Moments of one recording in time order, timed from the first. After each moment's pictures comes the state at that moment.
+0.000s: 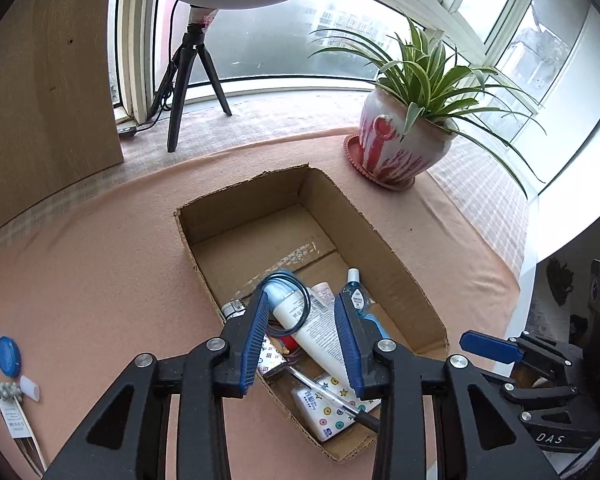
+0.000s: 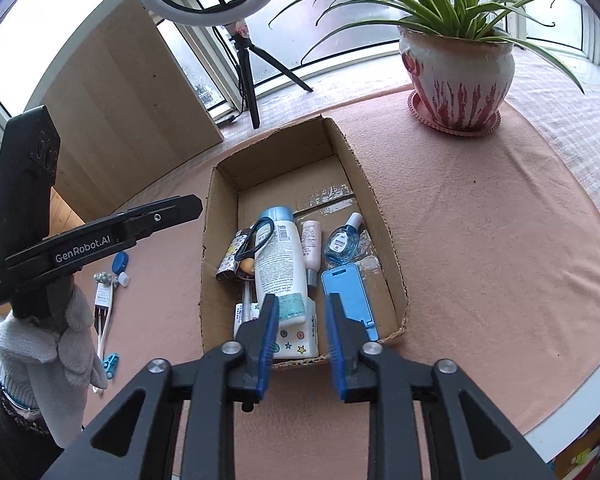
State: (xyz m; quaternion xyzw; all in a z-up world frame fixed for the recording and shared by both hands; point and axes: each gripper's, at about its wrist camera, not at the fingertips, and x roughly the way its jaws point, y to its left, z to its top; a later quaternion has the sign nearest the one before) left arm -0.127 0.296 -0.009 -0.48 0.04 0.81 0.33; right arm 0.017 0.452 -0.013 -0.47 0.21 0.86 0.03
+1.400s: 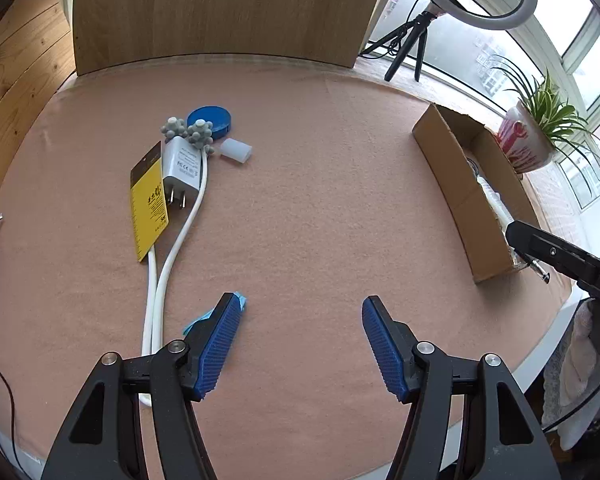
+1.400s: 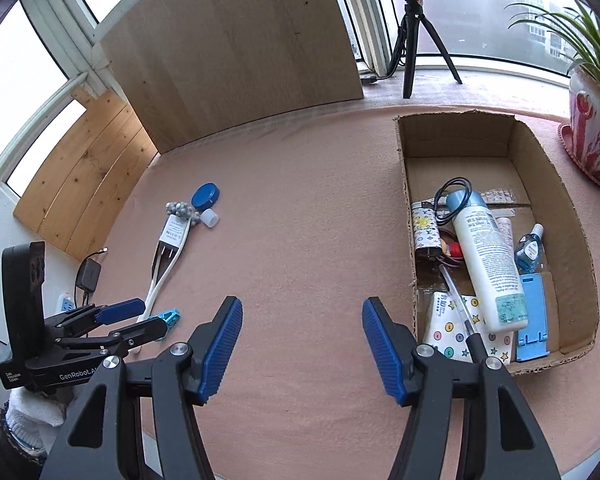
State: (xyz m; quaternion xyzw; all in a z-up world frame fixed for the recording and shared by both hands) left arm -0.016 0.011 -0.072 -0.54 -0.06 0.83 0.14; right arm -0.017 0.284 -0.025 -0.49 0.12 0.86 -0.12
